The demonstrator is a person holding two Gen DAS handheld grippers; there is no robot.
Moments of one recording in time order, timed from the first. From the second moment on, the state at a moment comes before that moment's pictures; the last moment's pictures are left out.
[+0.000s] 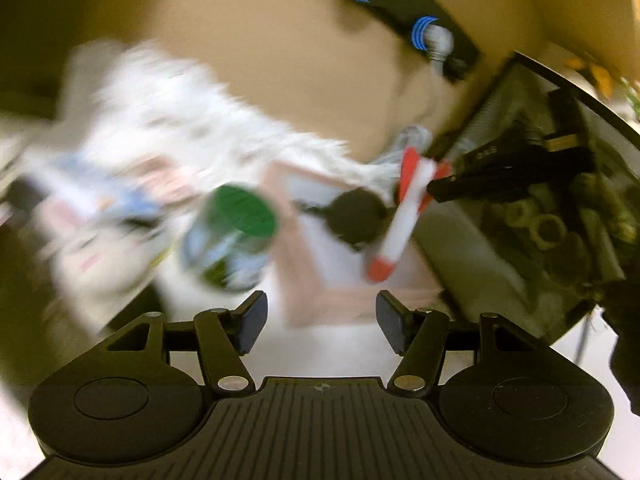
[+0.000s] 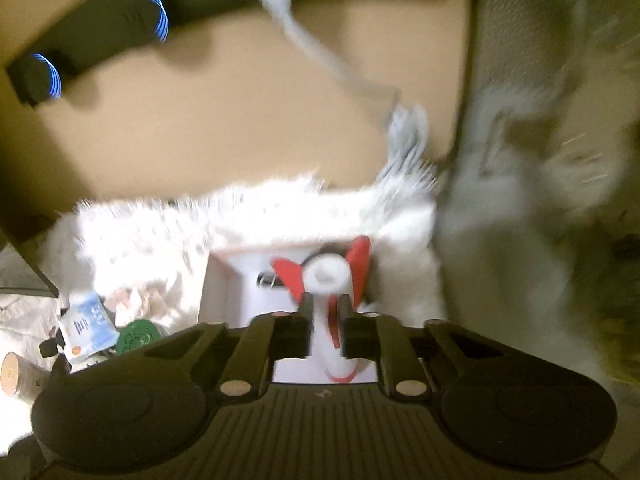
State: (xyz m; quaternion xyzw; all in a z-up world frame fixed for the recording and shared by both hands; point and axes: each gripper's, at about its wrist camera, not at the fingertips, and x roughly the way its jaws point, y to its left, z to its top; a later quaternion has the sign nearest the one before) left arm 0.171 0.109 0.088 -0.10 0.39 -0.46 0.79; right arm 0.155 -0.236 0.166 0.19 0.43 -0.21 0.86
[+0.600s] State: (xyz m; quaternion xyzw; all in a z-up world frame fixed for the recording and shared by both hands) left arm 0.166 0.243 0.061 -0.11 0.42 -0.25 0.87; right arm 0.181 -0.189 0.117 0.15 0.42 -0.13 0.89
